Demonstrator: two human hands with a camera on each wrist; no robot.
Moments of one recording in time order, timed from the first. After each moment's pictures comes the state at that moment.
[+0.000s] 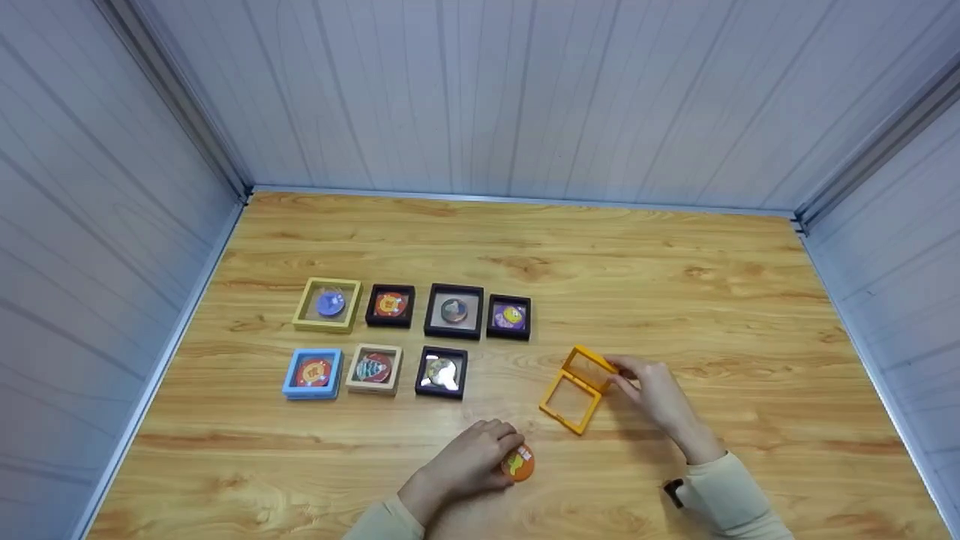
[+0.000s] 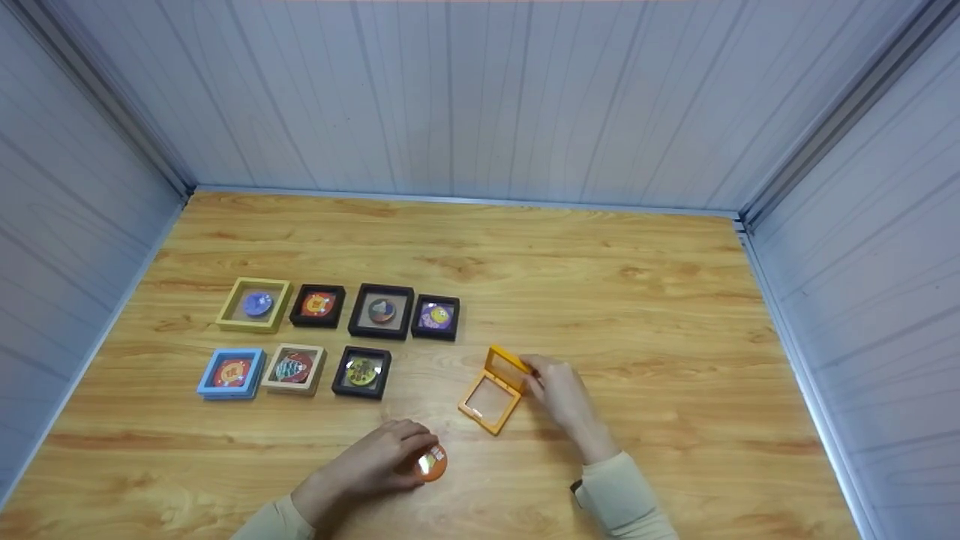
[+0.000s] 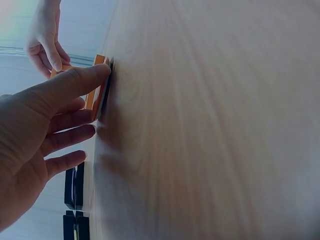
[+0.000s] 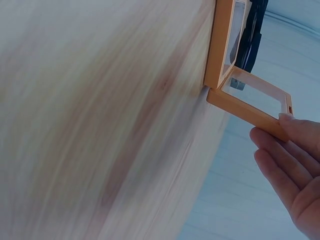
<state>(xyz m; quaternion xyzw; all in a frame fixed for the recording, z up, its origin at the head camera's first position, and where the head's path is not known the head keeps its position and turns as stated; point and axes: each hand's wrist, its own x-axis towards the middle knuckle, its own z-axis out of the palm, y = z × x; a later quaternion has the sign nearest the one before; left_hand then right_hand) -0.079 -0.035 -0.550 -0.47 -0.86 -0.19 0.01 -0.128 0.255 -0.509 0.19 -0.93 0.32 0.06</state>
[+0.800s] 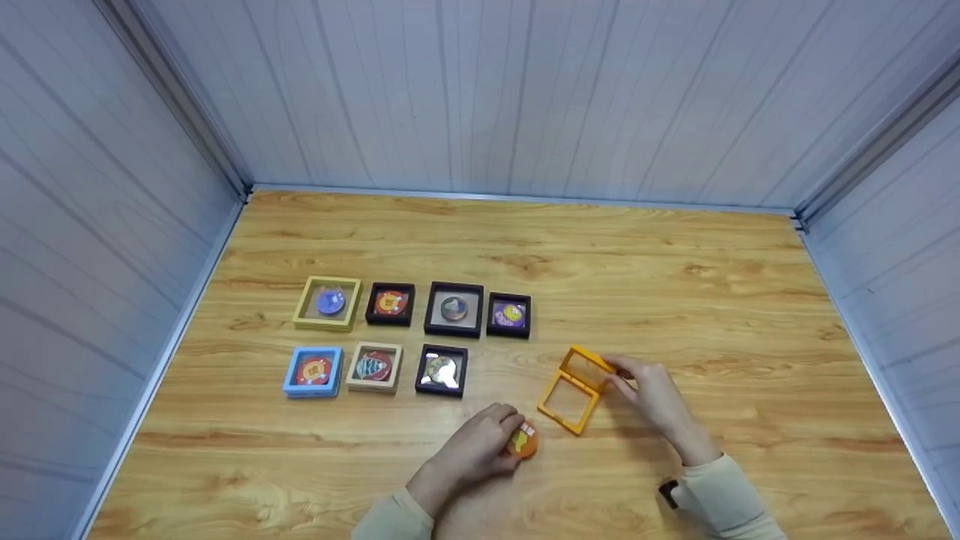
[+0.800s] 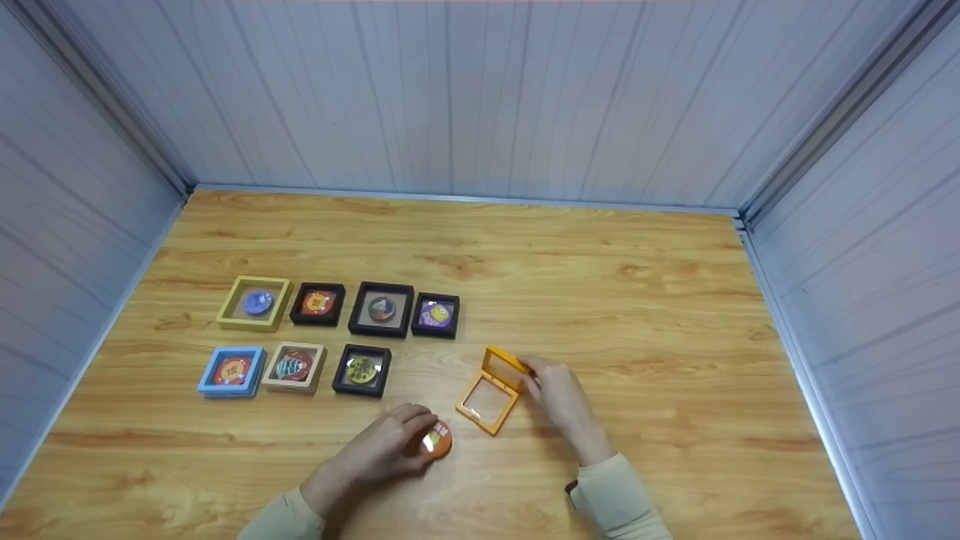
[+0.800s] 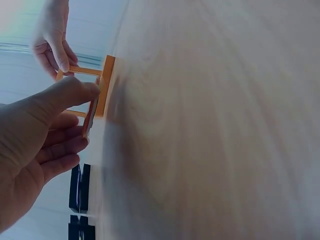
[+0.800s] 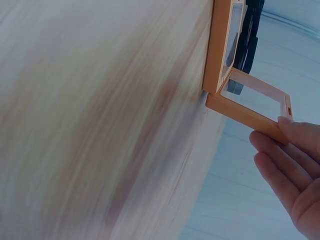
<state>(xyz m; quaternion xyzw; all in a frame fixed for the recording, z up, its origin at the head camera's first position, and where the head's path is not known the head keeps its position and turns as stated) -0.087 -0.024 -0.544 -0.42 -0.88 -0.22 0.03 -0.125 0.250 -0.512 0.20 -0.92 0.32 0.09</state>
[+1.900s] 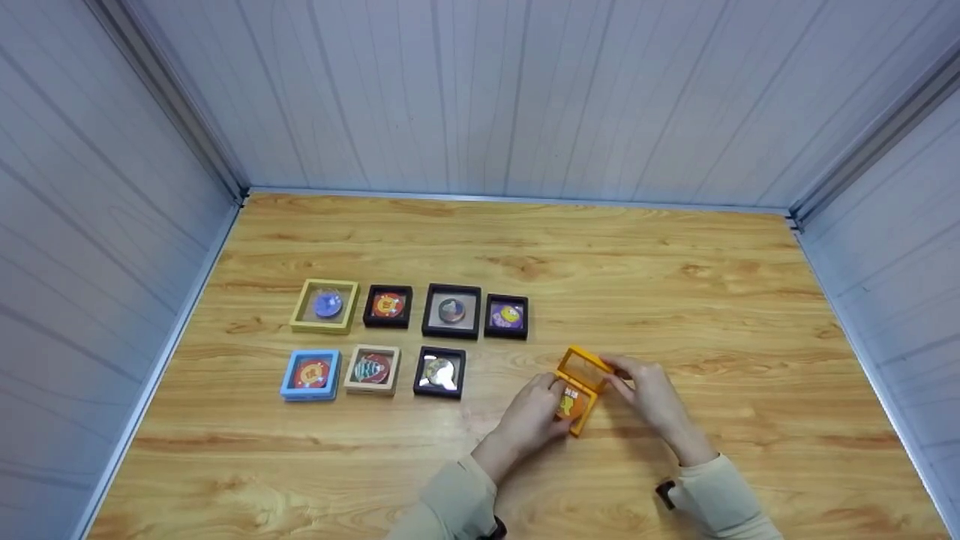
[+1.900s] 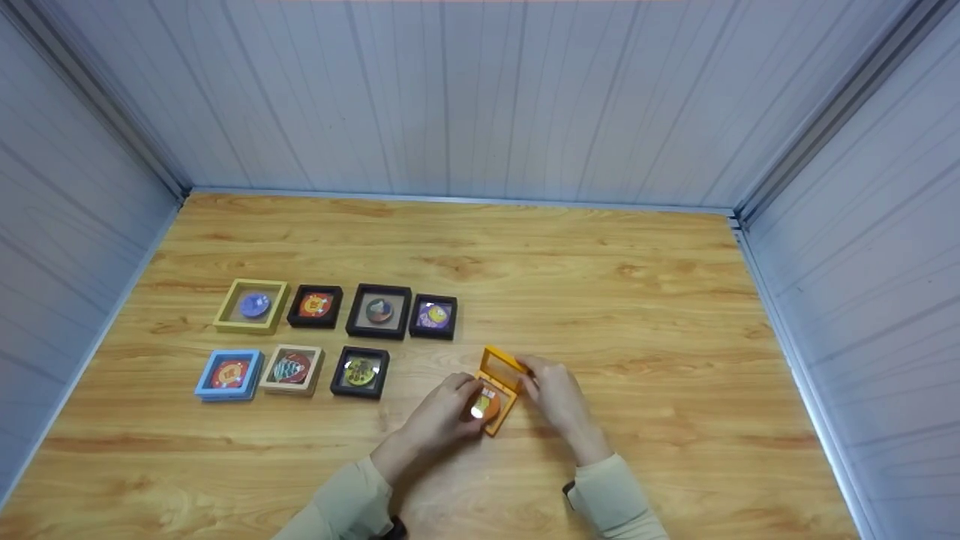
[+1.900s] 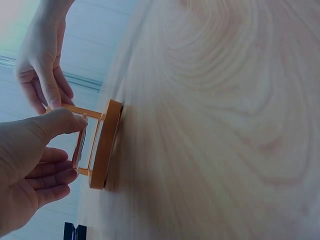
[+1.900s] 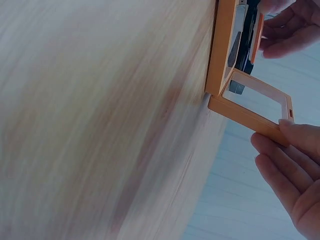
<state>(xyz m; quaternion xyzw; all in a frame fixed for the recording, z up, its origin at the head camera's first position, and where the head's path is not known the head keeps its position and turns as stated) -0.117 0.051 -0.539 -0.33 -0.92 -0.21 0.04 -0.124 0.248 -0.511 0.17 -0.92 0.33 0.08</state>
